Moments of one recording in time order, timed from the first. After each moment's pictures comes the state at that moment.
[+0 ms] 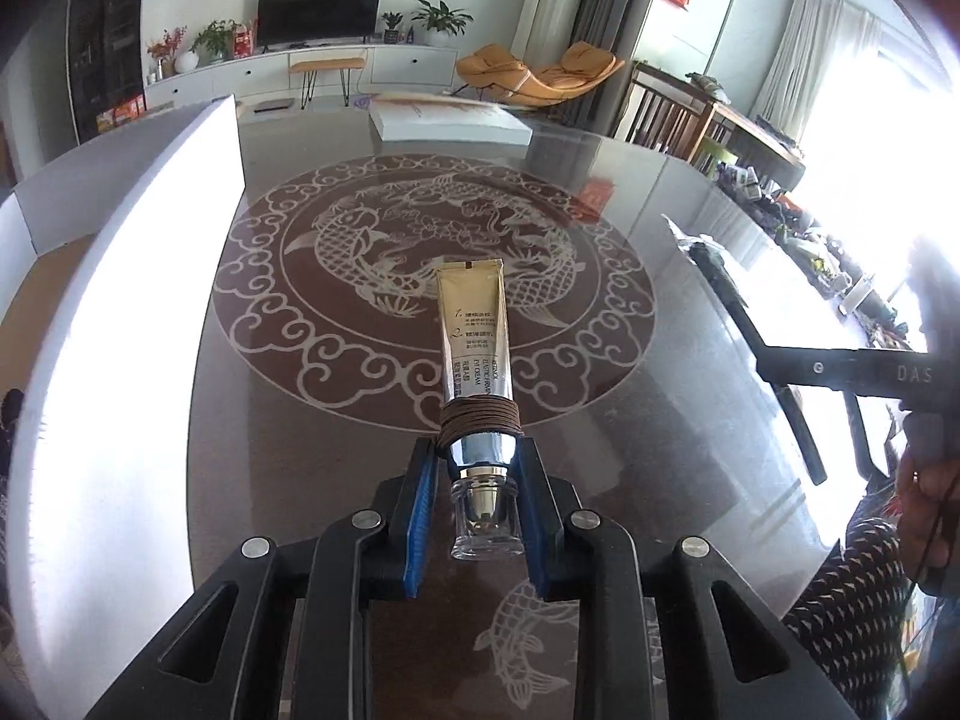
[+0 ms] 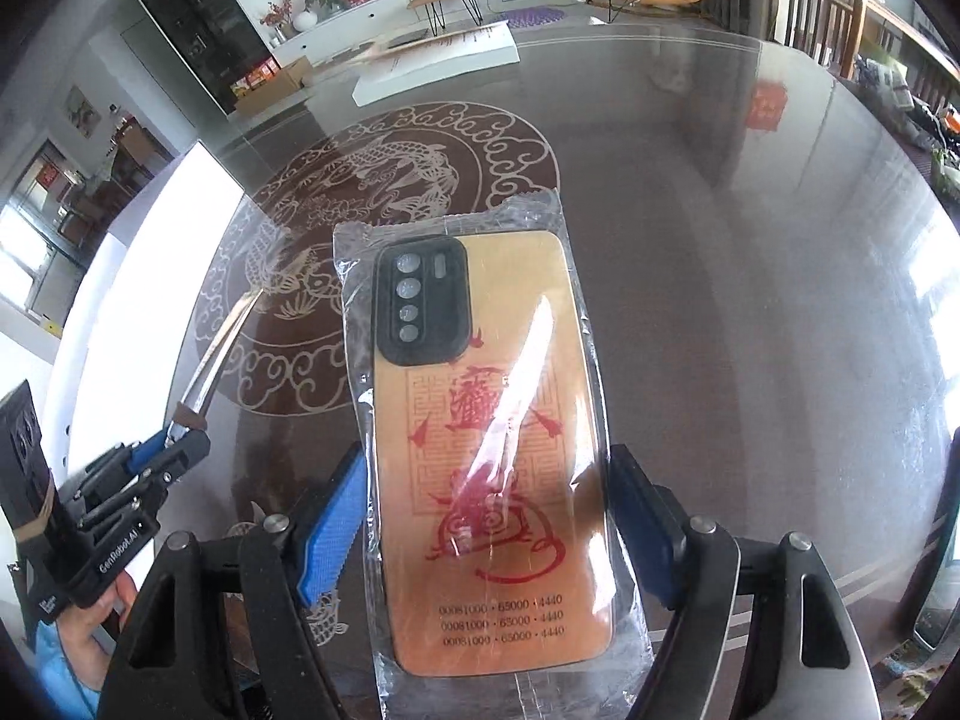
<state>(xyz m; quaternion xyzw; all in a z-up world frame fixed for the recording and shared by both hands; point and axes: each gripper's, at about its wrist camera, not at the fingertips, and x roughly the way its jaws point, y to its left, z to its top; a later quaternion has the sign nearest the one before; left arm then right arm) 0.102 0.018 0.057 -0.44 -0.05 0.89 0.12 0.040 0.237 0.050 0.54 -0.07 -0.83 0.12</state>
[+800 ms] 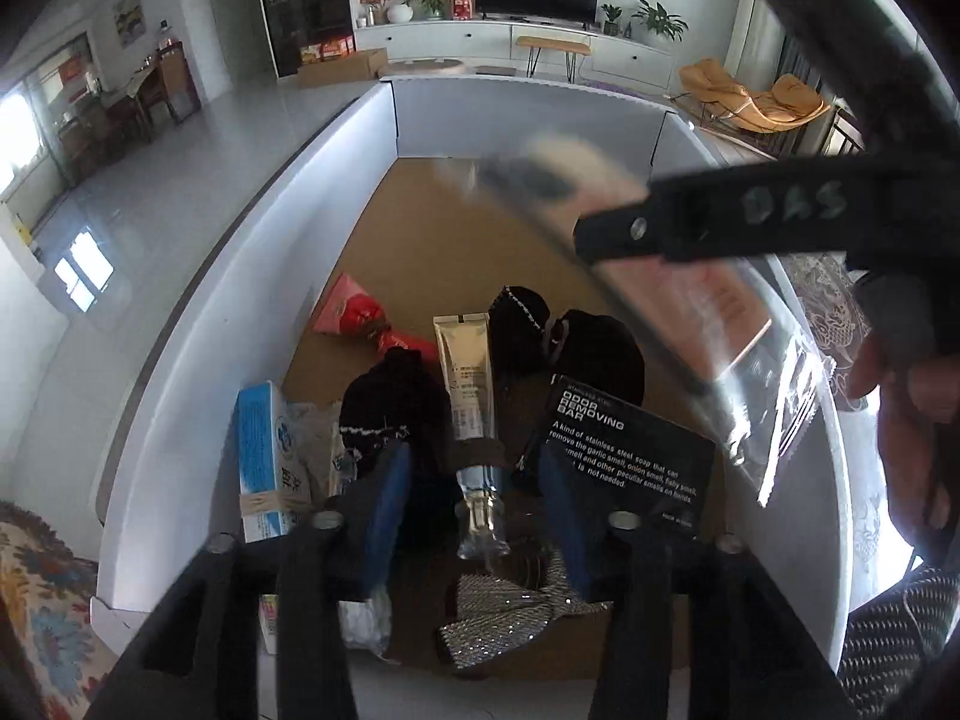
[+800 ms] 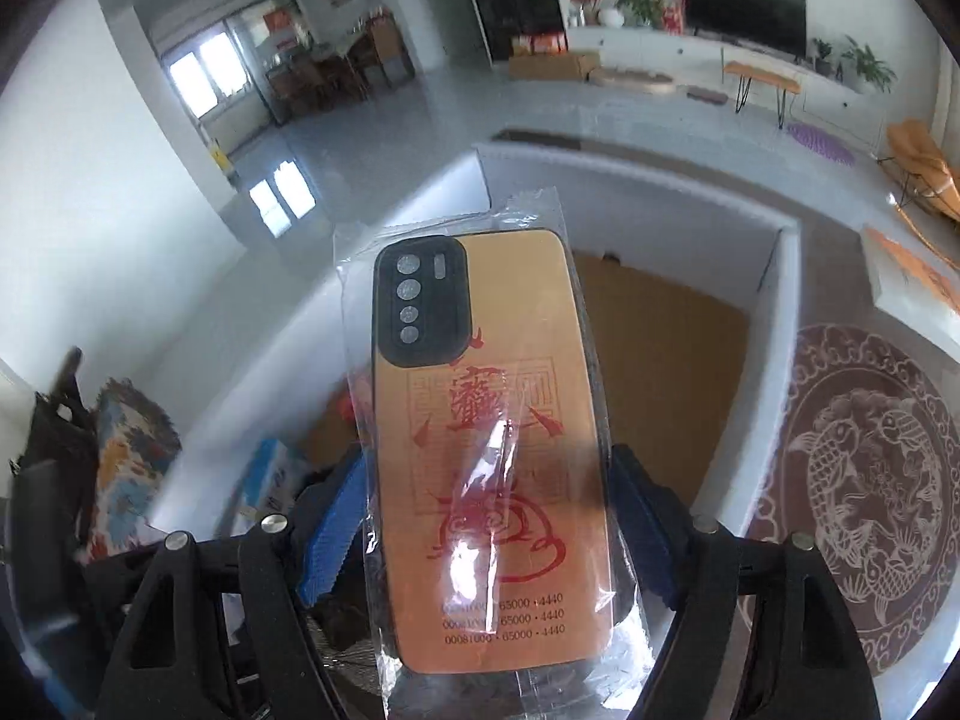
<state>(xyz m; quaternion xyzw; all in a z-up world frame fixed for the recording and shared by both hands) 0.173 -0.233 0.086 -0.49 -0.07 0.86 -0.12 0.030 -0.202 0.086 0.51 0.11 -0.77 0.36</state>
